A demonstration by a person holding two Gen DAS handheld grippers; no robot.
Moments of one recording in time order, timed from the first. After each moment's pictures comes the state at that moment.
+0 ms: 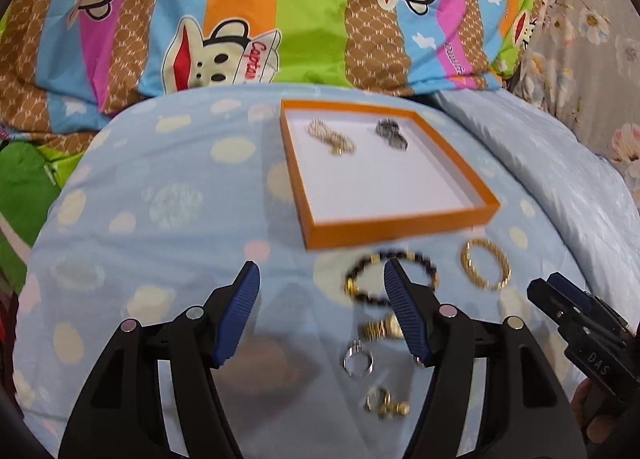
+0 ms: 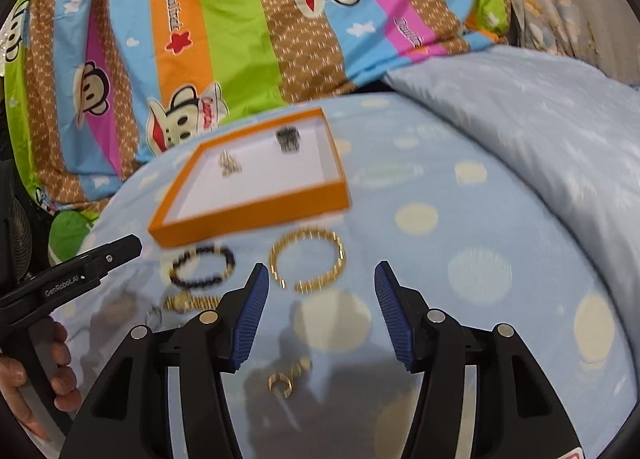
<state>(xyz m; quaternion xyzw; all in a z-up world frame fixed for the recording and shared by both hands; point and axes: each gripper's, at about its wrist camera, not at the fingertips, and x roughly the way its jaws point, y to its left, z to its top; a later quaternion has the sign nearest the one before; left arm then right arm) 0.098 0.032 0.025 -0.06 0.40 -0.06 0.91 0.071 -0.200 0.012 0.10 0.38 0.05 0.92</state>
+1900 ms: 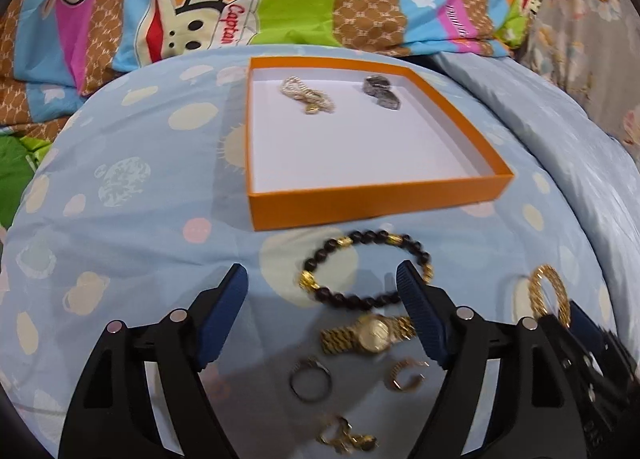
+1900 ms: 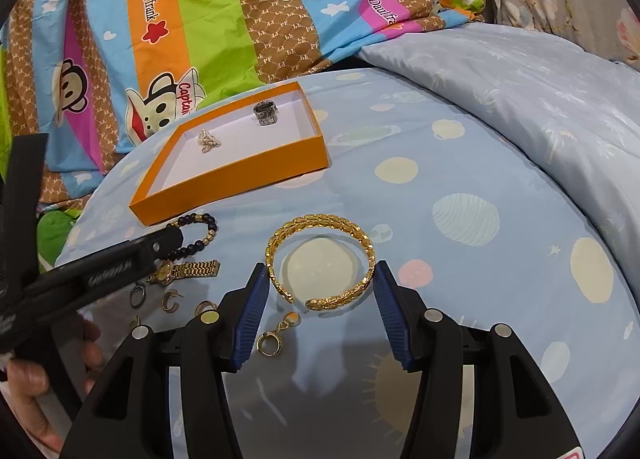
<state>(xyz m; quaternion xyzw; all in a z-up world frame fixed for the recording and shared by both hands) 0.132 -0.001 -0.003 -0.05 0.45 -0.05 0.89 0.059 -0.198 0.002 0.11 0.39 0.01 0.92</state>
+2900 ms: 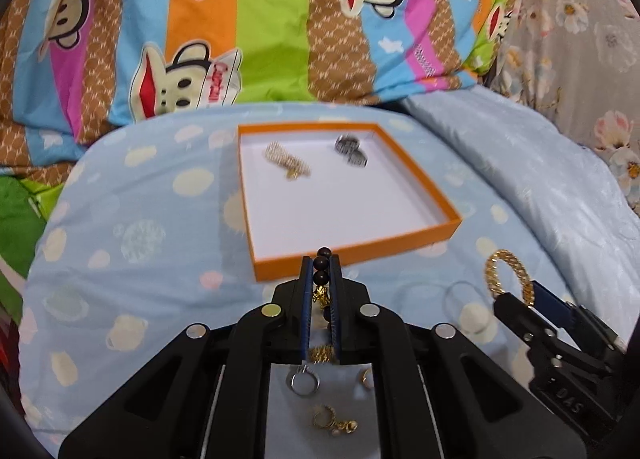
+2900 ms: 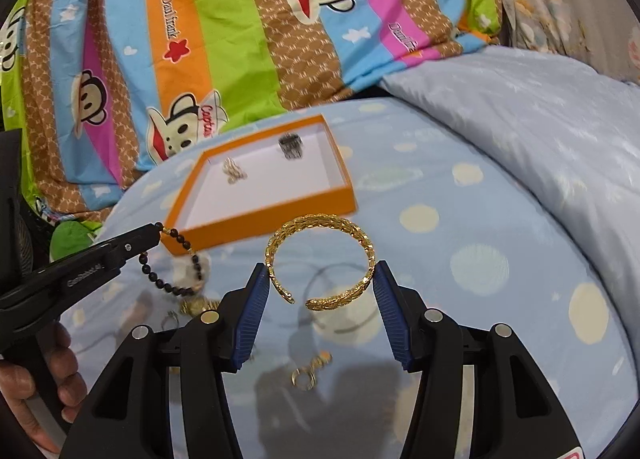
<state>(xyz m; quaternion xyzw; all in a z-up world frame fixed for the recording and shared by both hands) 0.115 0.002 0.064 -0.04 0.38 -0.10 0.92 0.076 -0.190 0.045 0.10 0.34 0.05 0.93</state>
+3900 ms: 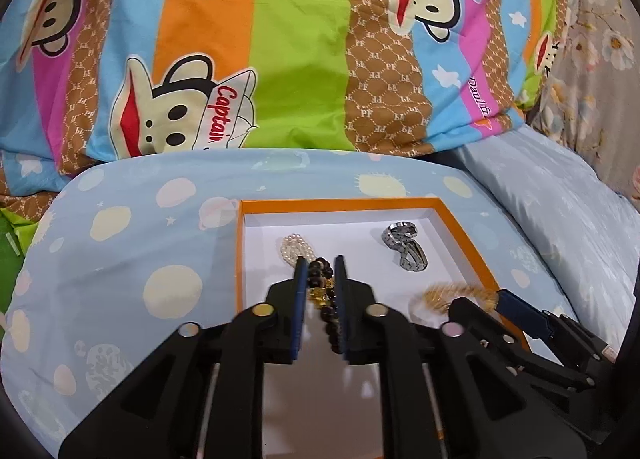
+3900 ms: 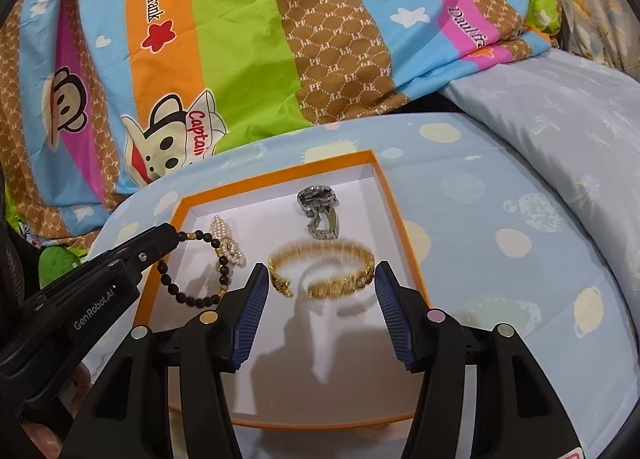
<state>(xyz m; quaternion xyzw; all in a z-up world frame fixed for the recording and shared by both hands) 0.248 0.008 0.043 -0.07 0.36 -0.05 0.93 0.241 -0.156 0.027 0.09 0.38 0.07 0.92</state>
